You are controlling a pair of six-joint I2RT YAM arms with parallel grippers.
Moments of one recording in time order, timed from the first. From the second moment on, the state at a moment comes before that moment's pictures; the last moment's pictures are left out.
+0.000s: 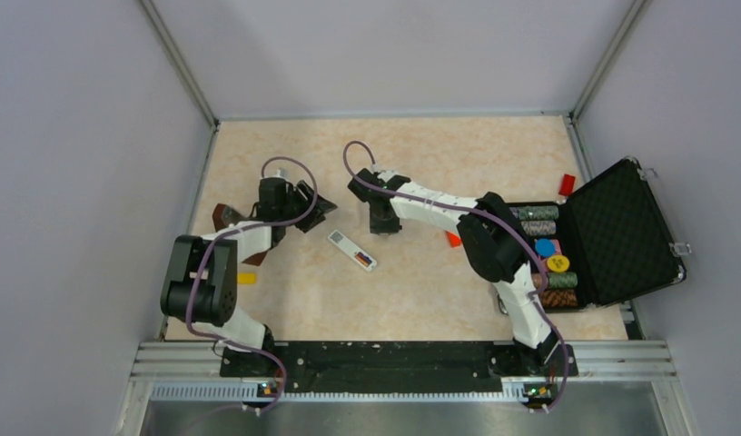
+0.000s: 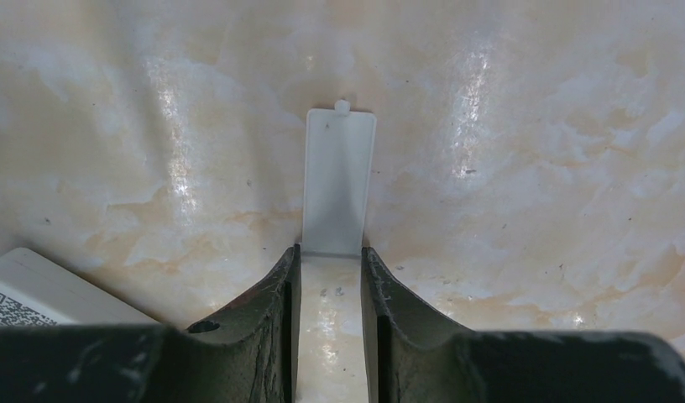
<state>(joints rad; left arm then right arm) -0.12 1.55 0.70 0.22 0.34 -0.87 0.84 2.19 1.71 -0.77 0.32 0.79</state>
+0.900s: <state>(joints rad) -0.20 1.81 0.82 0.31 0.56 -0.98 0.81 2.00 1.56 -0.63 0.25 0.66</state>
